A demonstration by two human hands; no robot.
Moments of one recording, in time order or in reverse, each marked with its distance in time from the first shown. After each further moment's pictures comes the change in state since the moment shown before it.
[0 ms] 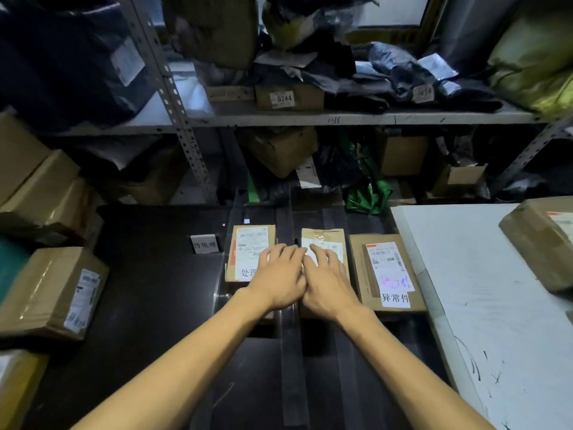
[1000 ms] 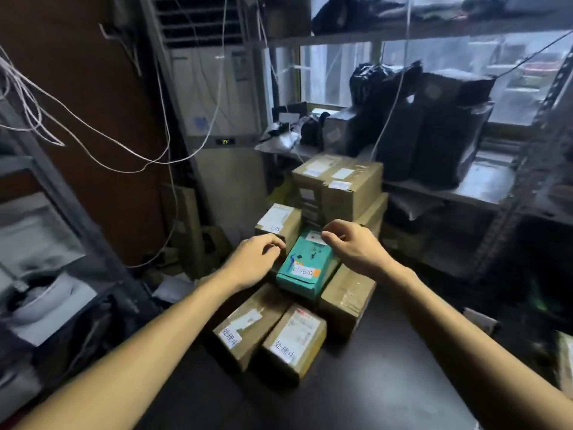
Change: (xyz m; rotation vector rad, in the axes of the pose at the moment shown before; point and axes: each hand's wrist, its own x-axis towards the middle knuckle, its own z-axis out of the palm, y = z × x) left_hand -0.448 -0.417 -0.194 -0.431 0.657 -0.655; right_hand 0.014 -0.560 0.035 0.390 -0.078 -0.657
